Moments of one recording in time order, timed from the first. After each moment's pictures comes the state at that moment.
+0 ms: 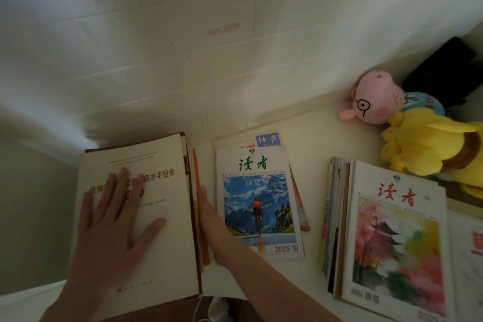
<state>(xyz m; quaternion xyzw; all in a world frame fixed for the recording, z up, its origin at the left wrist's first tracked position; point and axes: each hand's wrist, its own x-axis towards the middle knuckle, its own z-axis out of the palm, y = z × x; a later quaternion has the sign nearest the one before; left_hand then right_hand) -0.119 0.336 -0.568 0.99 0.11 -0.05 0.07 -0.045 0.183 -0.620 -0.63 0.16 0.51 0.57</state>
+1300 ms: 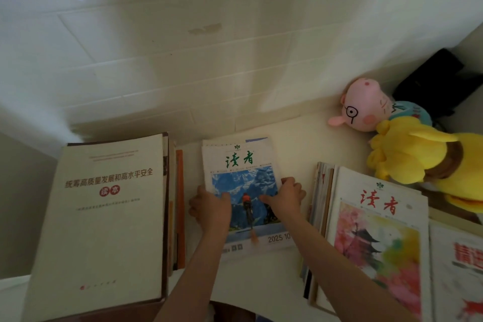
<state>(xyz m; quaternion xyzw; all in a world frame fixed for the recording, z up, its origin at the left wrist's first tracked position) -0.015 0.159 -0.644 0.77 0.48 -0.11 0.40 0.038 0.026 -0.664 -0.90 0.14 0.25 0.31</state>
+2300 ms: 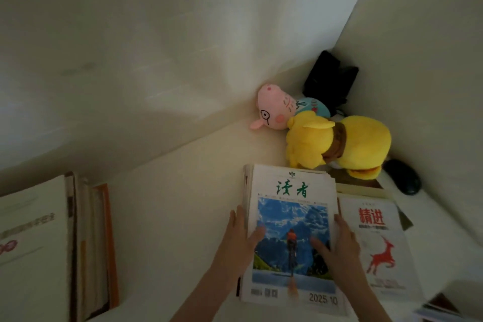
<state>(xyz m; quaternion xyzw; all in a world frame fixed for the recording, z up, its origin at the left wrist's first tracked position) -0.038 0.003 -0.607 0.81 0.10 -0.30 0.49 -0.067 -0.197 -0.613 -0.89 0.31 0.13 0.32</state>
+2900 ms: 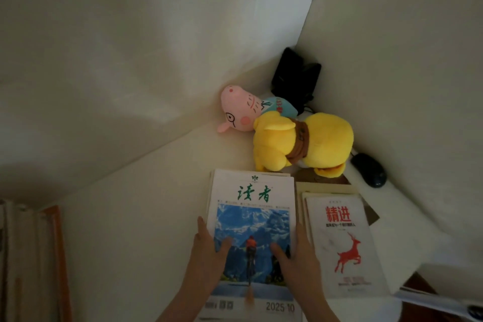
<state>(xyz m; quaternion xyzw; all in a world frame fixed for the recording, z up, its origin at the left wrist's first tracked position) -0.033 -0.023 -0.610 0.82 0.19 -0.28 0.45 -0.067 -0.189 -0.617 -0.87 0.32 0.17 0.34</state>
